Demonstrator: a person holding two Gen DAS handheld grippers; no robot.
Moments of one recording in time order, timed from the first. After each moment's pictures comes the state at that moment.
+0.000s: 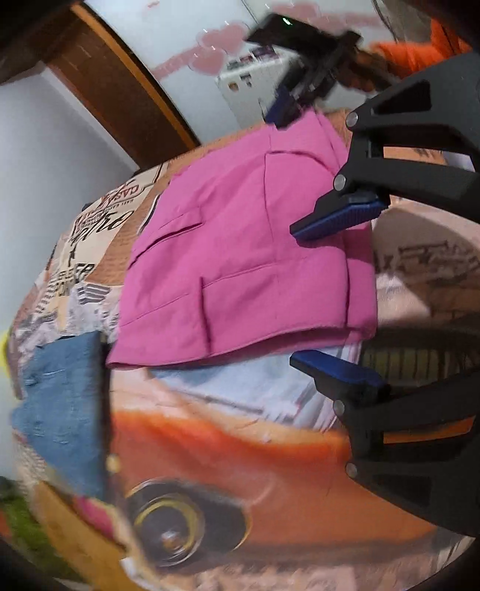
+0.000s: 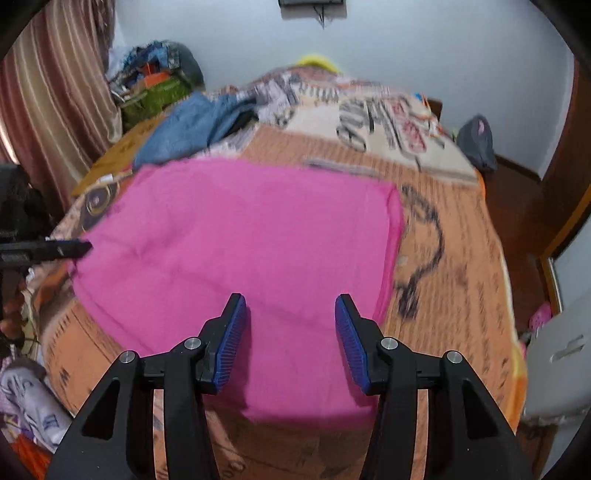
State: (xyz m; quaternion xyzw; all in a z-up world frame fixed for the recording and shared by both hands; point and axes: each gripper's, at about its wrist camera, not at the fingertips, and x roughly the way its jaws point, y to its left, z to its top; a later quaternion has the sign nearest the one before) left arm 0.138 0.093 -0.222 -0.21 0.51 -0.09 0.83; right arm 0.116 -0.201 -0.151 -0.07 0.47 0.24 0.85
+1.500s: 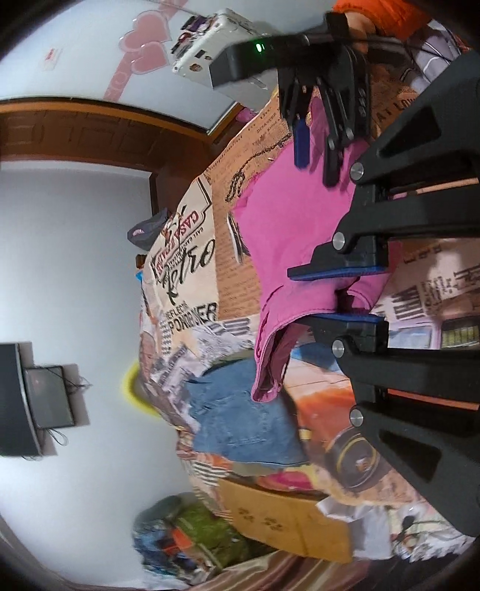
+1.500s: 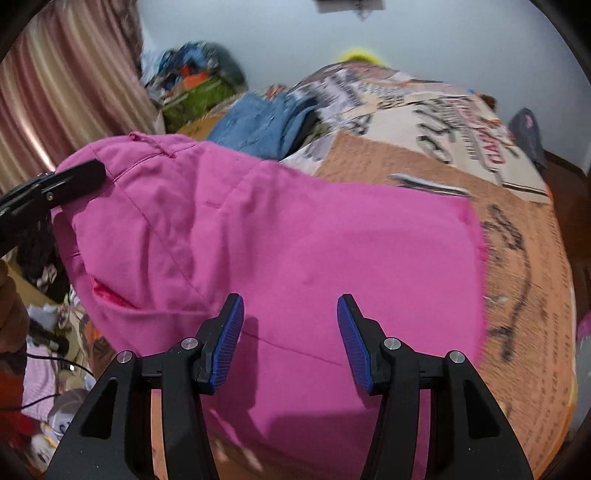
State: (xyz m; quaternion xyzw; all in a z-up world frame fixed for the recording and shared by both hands) left arm 0.143 0.015 -0.094 0.05 0.35 -0.07 0.93; right arm 0.123 -0.139 -0.134 -0.01 0.46 0.32 0.83
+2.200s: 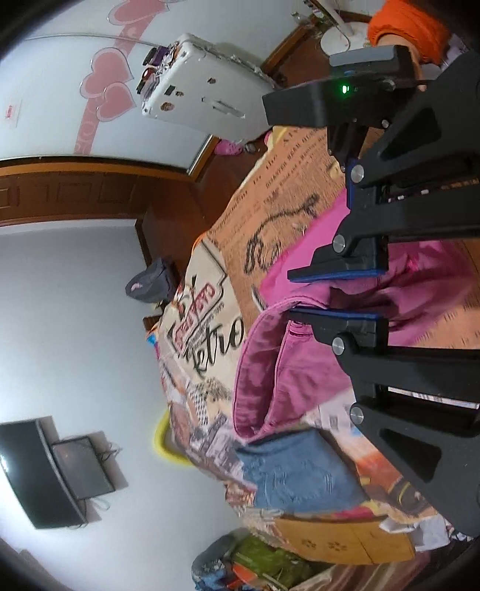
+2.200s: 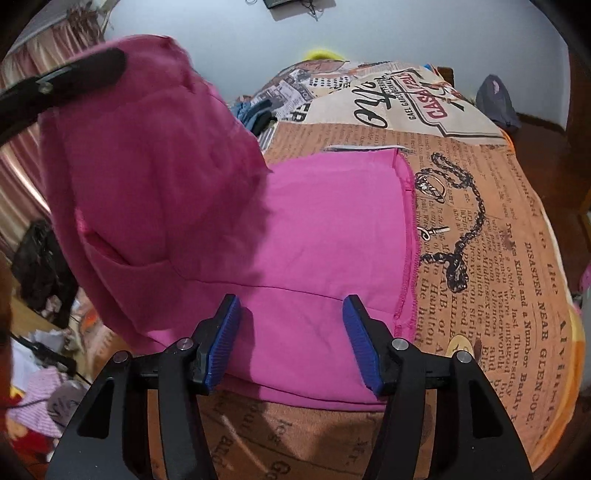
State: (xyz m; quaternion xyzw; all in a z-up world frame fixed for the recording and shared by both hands) left arm 0.181 -0.120 -0.080 0.11 0.35 -0.15 0.92; right arm 0.110 -0.212 -0.152 0.06 0.47 0.30 0.83
